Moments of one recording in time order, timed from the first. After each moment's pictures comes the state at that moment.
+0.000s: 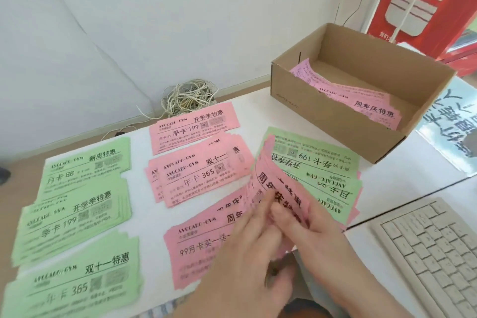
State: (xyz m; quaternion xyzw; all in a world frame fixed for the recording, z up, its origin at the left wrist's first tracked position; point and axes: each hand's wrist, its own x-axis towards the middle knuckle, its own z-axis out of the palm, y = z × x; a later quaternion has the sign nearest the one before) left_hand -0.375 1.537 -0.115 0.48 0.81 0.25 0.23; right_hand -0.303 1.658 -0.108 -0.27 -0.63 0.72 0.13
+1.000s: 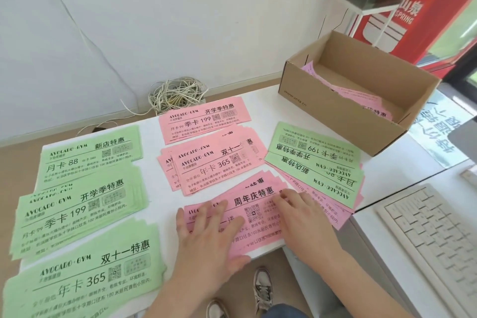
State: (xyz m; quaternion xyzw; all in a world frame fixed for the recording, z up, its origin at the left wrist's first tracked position) left_hand -0.437 1.448 -0.197 0.46 0.88 -0.01 0.14; right_hand -0.326 1.627 -0.200 -0.24 -0.97 0.08 0.02
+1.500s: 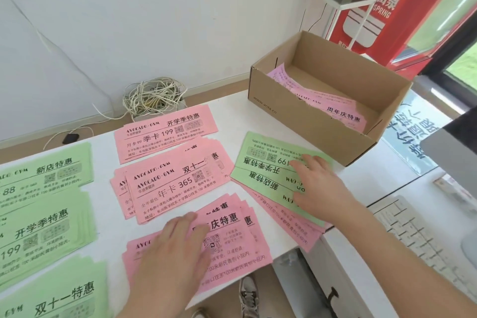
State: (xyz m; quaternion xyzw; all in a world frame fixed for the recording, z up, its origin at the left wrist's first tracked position) left_hand -0.448 1.496 -0.169 0.47 0.87 0.06 0.12; right_hand -0.329 1.765 -0.169 -0.33 -0.93 0.12 -0.14
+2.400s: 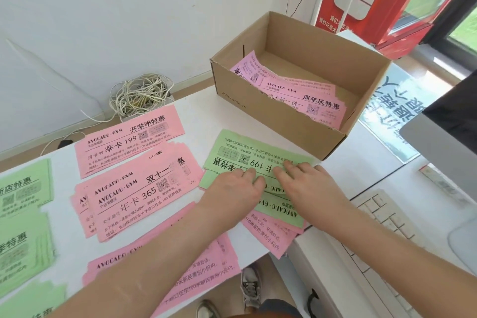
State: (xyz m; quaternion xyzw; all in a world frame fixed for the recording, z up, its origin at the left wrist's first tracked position) left_hand -0.439 1.685 -0.193 0.69 0.71 -0.09 0.05; right_hand -0.296 1.800 -0.179 -0.18 -0.98 -0.01 -0.12
